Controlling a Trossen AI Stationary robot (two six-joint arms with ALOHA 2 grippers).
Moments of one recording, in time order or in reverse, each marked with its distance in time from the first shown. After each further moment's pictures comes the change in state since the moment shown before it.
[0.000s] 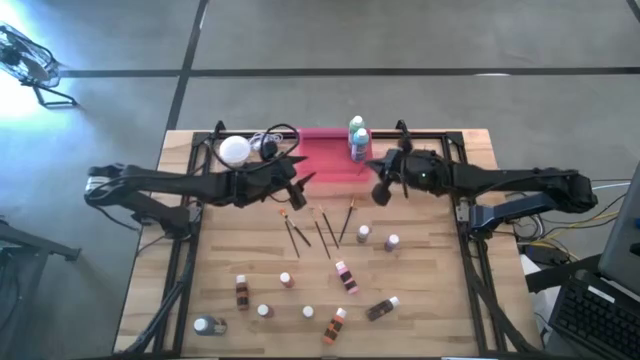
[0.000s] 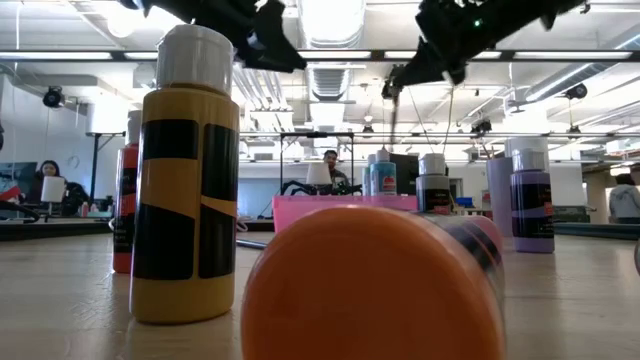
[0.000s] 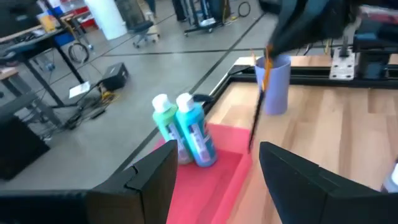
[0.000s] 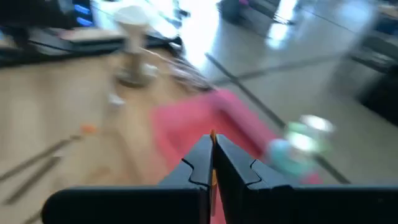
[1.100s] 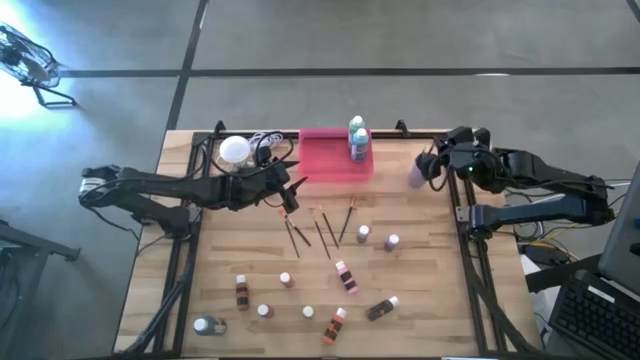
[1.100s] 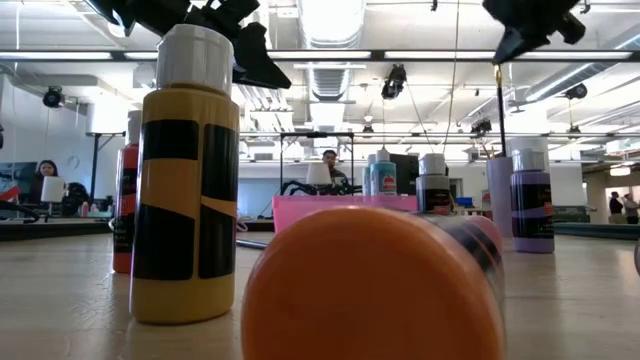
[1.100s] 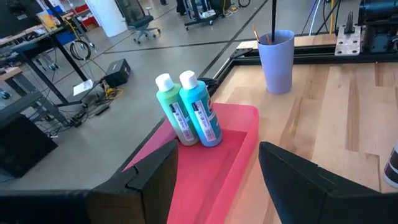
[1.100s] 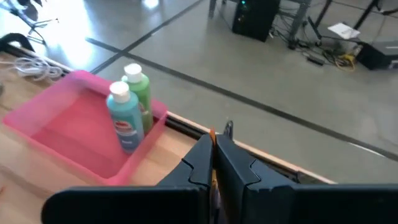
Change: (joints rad) left arm 0.003 -0.051 -0.117 0.037 -0.005 0.033; right arm 0.001 -0.313 0.194 -0.833 0.452 0.489
